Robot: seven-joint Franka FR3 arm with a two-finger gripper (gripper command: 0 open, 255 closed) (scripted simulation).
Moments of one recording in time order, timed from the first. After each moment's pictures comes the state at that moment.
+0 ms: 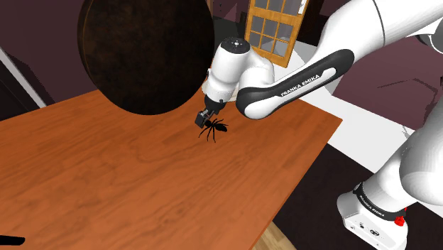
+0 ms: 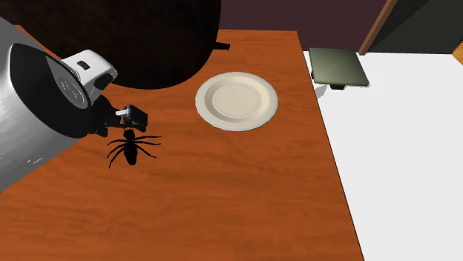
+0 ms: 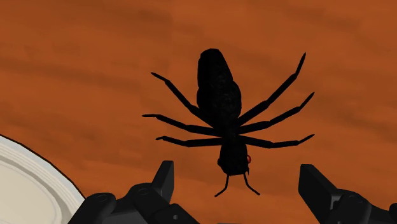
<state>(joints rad) 0.12 0.21 0.40 -2.08 -0.40 2.53 0.53</state>
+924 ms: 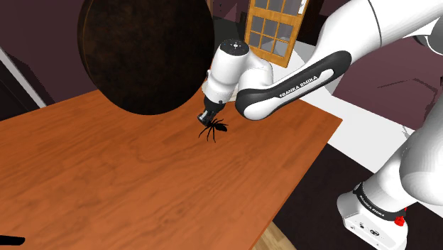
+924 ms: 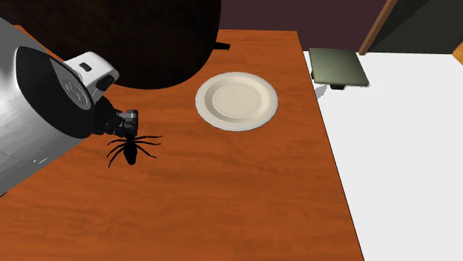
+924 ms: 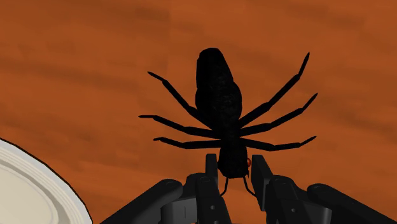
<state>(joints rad) 0.13 0.22 0.40 -2.08 -0.42 2.54 0.54</state>
